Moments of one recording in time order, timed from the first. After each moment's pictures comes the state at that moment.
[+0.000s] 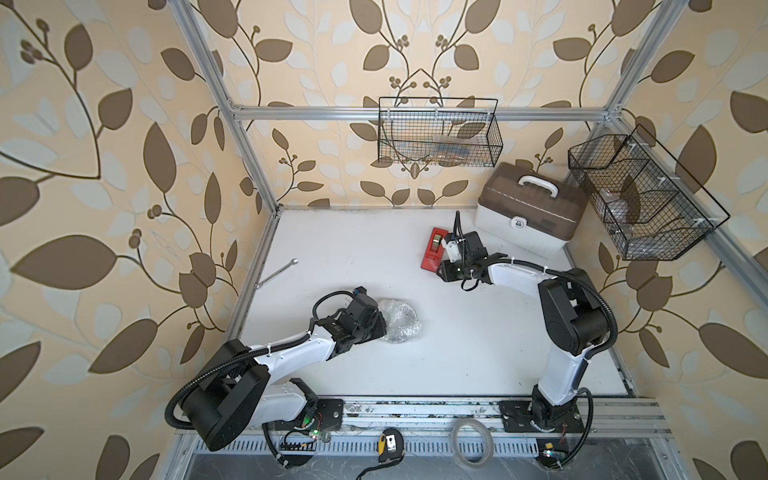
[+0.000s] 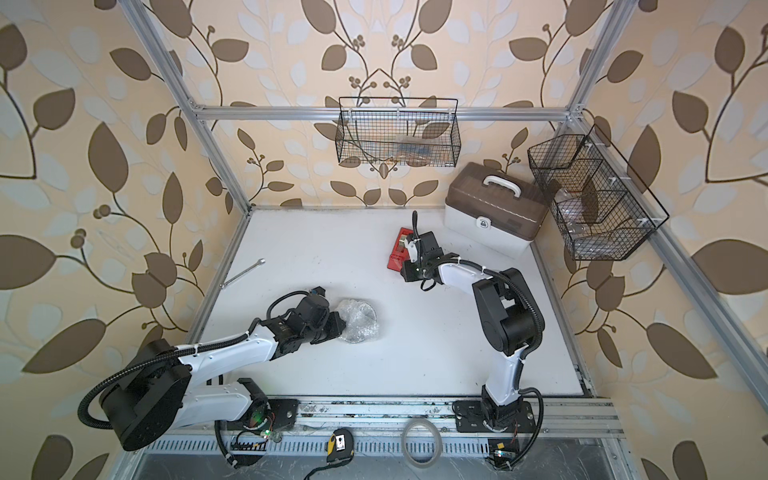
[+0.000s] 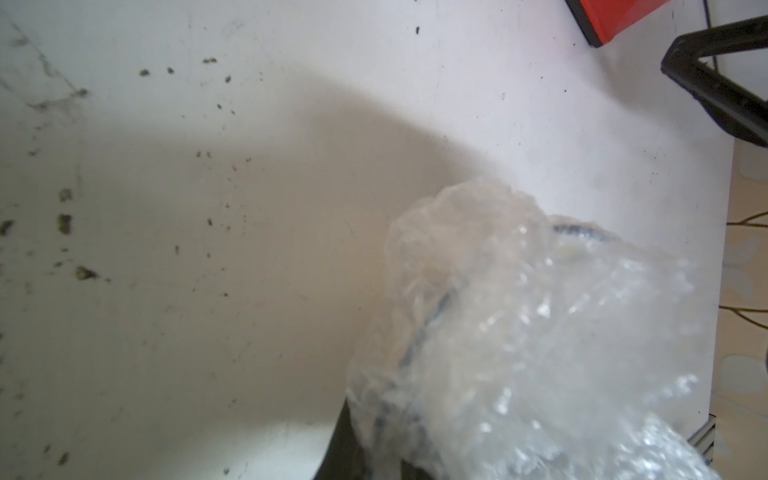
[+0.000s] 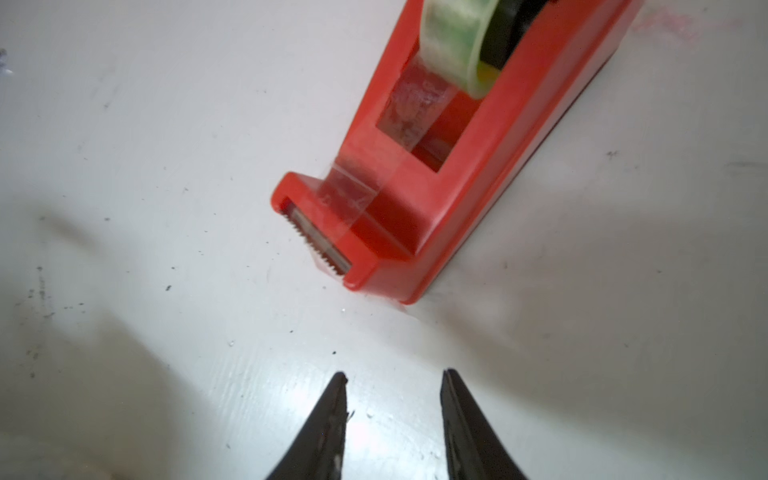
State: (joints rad) left arm -0.64 1.24 0.46 -0.09 0.05 -0.92; right arm 0.38 1.88 1.18 -0.23 -0.14 0.19
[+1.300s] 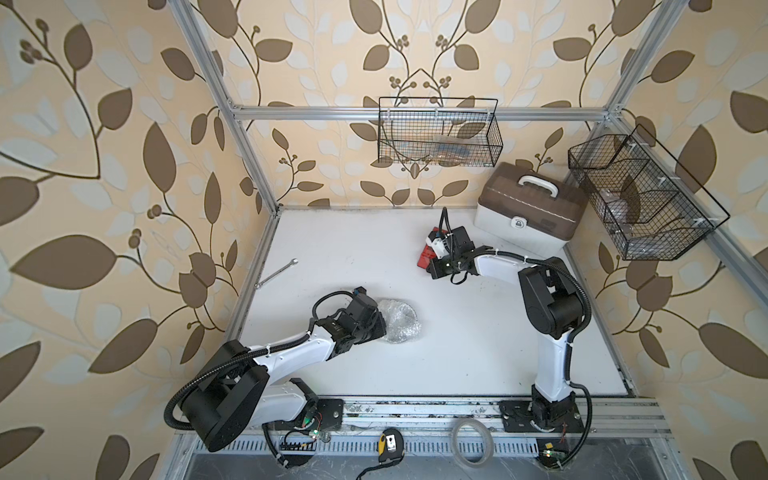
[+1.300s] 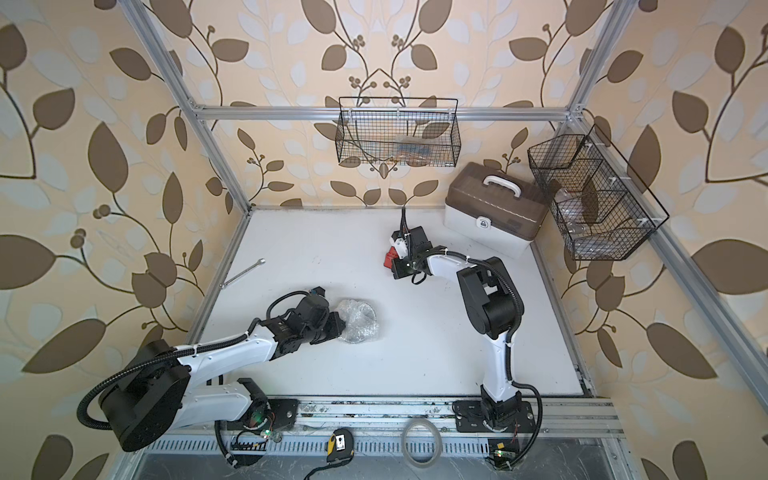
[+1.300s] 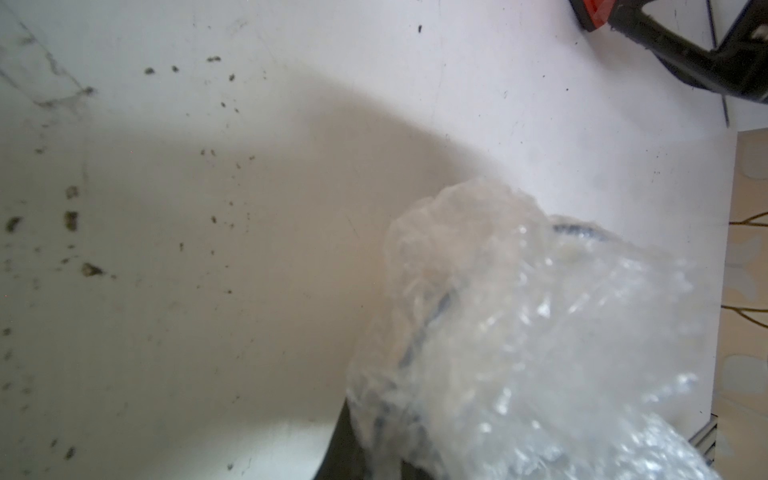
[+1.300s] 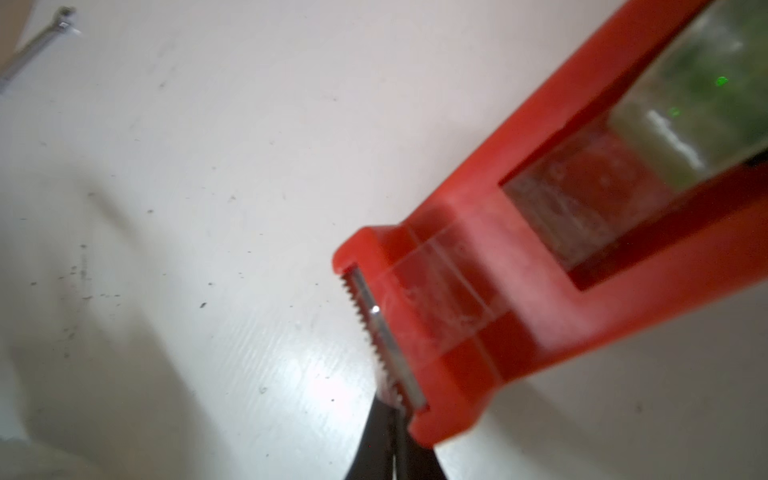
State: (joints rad) left arm -0.64 1.24 0.46 -0.10 0.05 -0.92; right arm 0.39 2.04 1.33 -0.21 -0.36 0.15
